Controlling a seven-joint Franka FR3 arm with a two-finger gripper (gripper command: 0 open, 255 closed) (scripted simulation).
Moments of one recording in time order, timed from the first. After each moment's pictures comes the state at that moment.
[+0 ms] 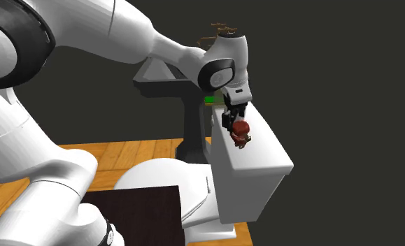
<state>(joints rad) -0.05 -0.09 0.56 -2.15 0.13 2.32 1.17</state>
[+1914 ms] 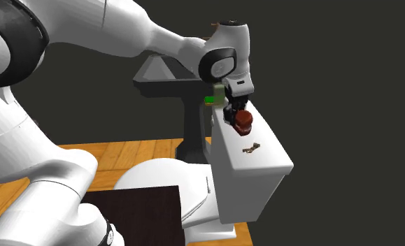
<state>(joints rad) -0.05 -0.11 0.55 -2.10 0.14 2.25 1.17</state>
